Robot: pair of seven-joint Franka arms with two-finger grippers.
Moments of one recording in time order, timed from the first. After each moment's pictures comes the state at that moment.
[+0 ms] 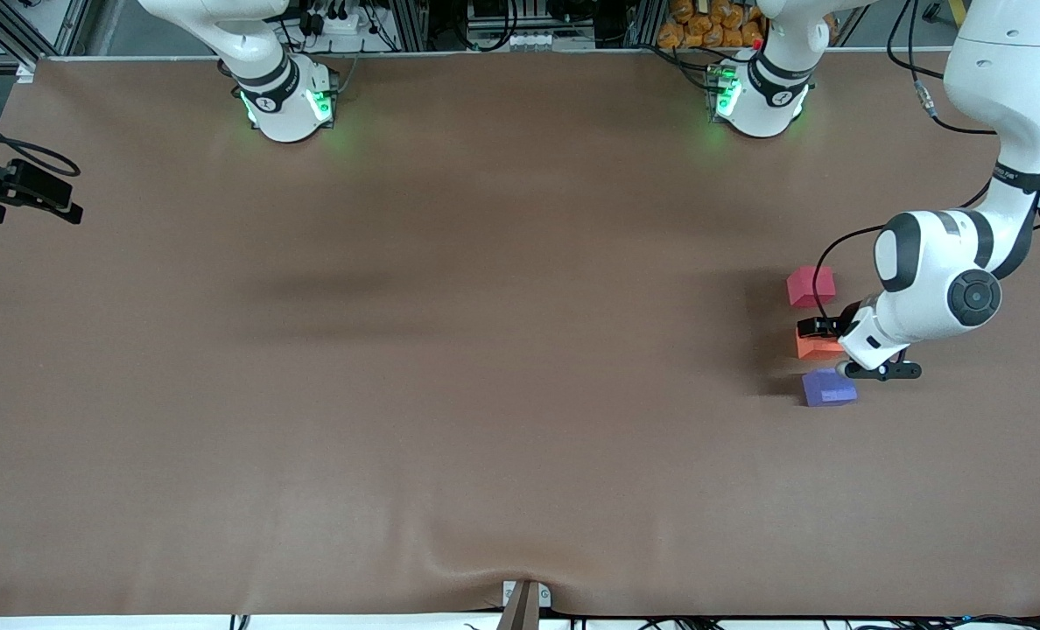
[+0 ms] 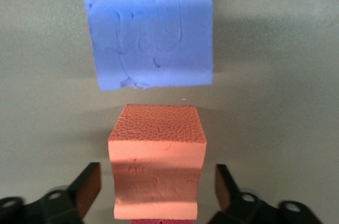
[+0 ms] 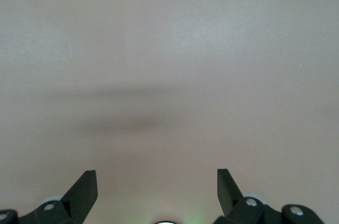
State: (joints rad) left arm 0.22 0.43 -0.18 -2.06 0.07 2.33 0.02; right arm 0.01 -0.02 -0.08 -1.55 0.01 1.46 -0.04
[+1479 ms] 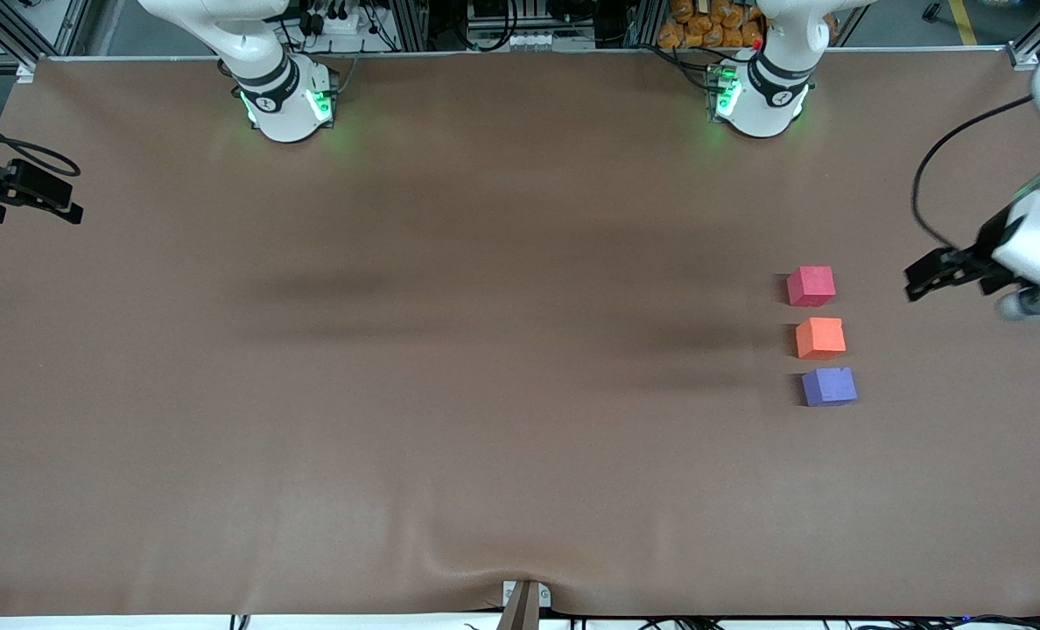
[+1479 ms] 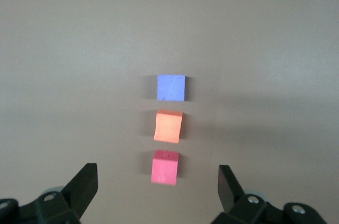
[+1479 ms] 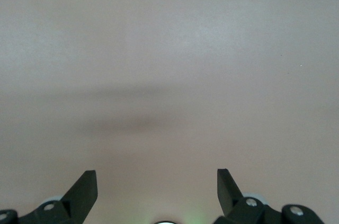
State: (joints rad) left arm 0.22 0.04 -0.24 -1.67 0.06 1.76 -0.10; right arm 0.01 -0.02 -0.08 -1.55 0.01 1.46 -0.04
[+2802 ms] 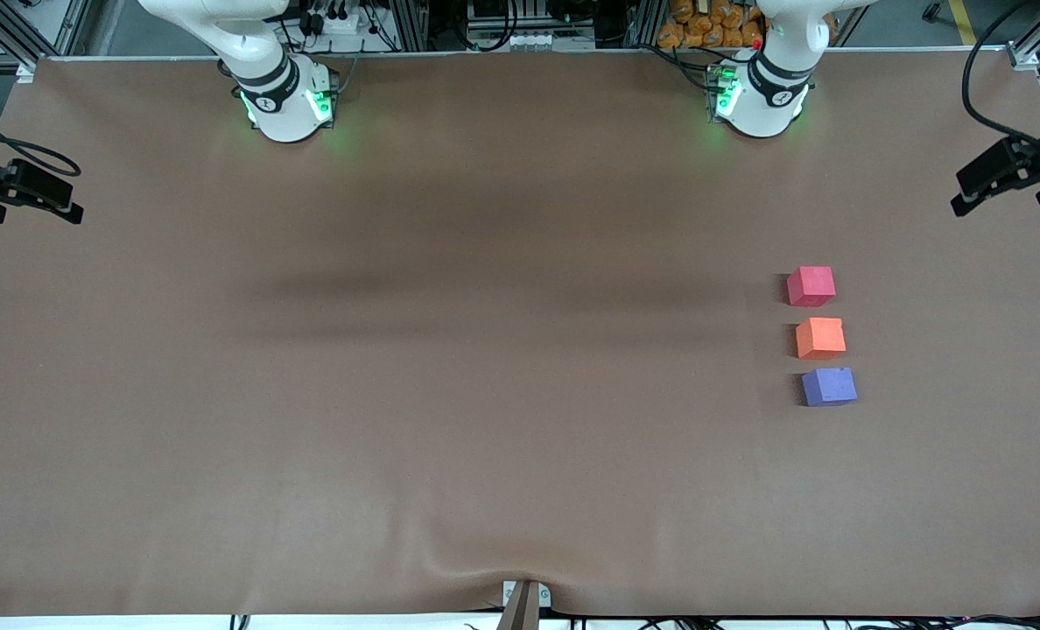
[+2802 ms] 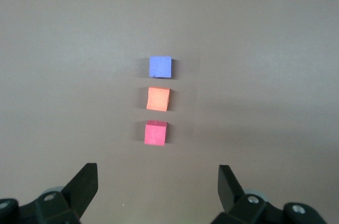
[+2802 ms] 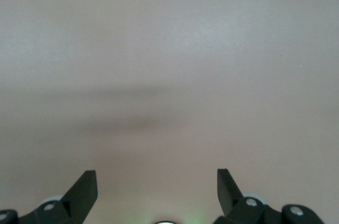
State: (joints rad) left arm 0.17 -0.05 -0.20 -1.51 0.00 1.50 -0.10; right arm 0.01 -0.02 -0.08 -1.55 0.01 1.46 -0.04
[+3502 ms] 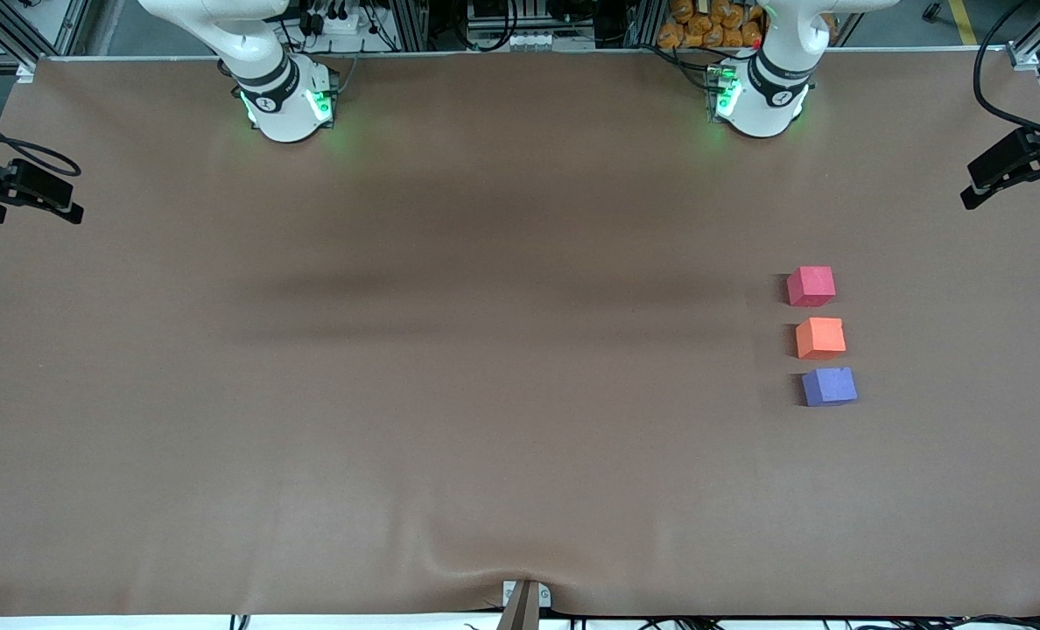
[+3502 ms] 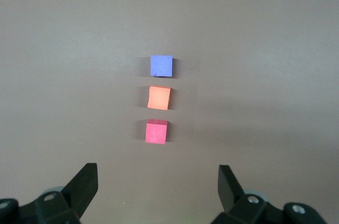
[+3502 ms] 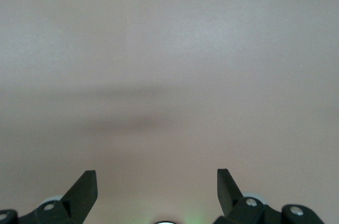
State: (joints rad) left arm -0.03 -0.05 0.01 -1.49 0.00 1.50 -0.09; right arm 0.01 -0.02 -0.08 -1.55 0.01 1.46 -0.04
